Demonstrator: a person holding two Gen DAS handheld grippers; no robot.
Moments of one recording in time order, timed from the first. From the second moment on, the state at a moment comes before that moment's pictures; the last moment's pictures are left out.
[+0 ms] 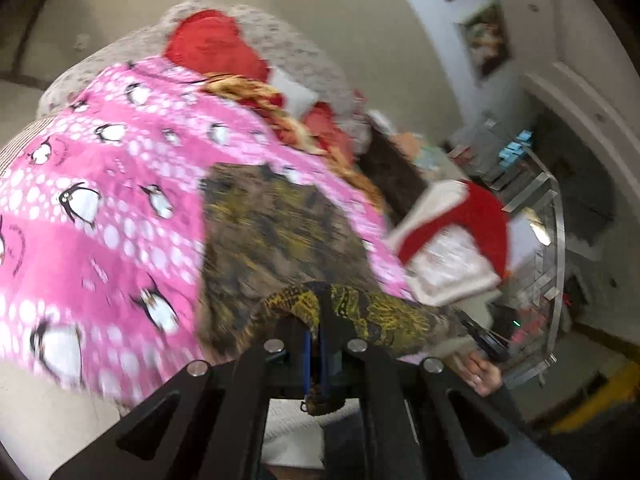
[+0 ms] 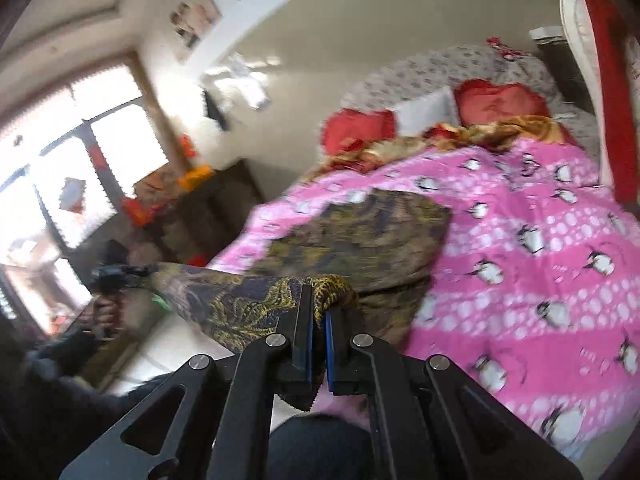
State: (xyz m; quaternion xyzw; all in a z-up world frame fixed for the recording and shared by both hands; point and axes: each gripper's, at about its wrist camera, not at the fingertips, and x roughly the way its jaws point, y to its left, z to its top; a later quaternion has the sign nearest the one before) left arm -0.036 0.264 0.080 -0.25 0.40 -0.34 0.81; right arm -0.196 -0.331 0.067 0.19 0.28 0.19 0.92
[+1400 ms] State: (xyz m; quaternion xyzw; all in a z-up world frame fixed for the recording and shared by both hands) left arm 0.226 0.176 -0.017 -0.12 0.51 -0.22 0.82; right arm 0.108 -0.379 -0.036 0.22 0.47 0.05 0.85
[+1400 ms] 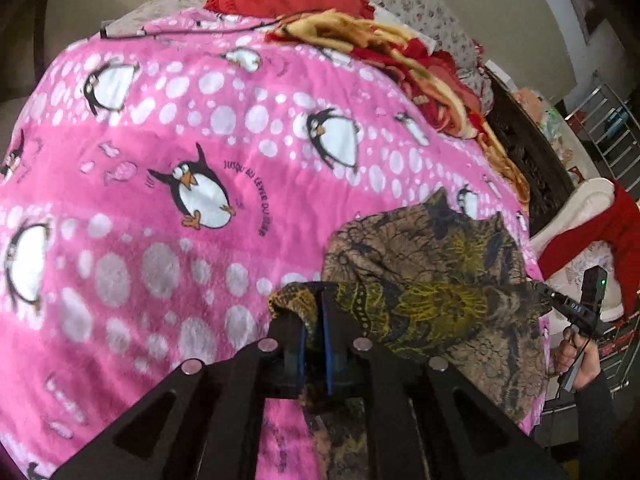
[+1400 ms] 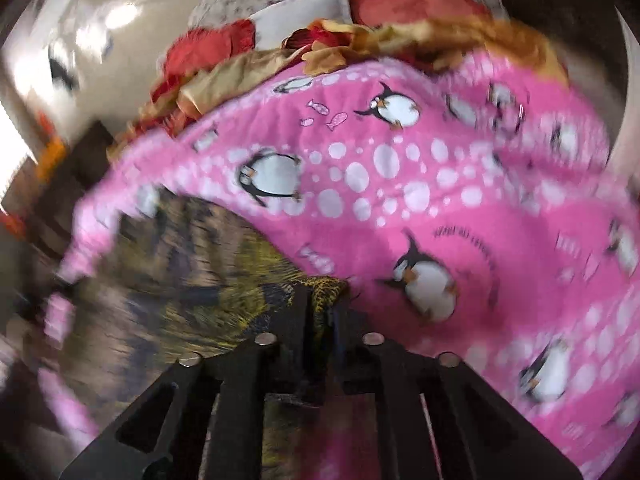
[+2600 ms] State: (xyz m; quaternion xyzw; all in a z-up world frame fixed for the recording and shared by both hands) left arm 0.139 0.112 -0.029 -0.10 0.54 -0.15 0.82; right arm 0.044 -0.241 0.008 0.07 0.43 -0.01 0.90
